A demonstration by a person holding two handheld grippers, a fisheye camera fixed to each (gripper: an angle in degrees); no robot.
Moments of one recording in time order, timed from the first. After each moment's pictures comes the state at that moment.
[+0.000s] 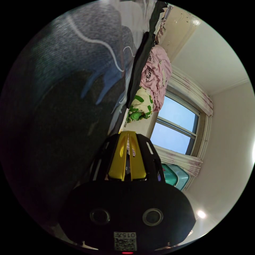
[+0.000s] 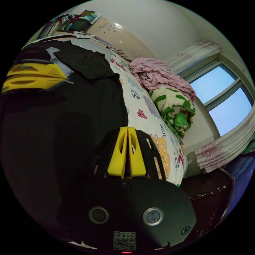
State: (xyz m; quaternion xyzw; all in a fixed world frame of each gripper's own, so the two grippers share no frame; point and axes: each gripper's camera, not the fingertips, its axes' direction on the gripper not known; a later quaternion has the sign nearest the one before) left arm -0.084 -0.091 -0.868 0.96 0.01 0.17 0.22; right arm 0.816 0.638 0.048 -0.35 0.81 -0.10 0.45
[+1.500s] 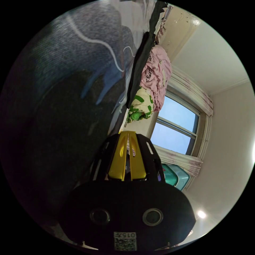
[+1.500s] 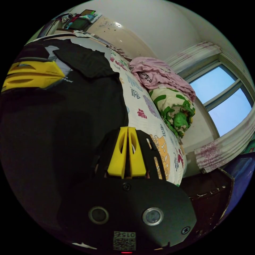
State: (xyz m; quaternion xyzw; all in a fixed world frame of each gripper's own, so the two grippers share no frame) left arm -0.089 -0.077 -0.878 0.96 0.01 0.17 0.22; right arm 0.844 0.652 0.046 -0.36 0.82 -0.10 0.44
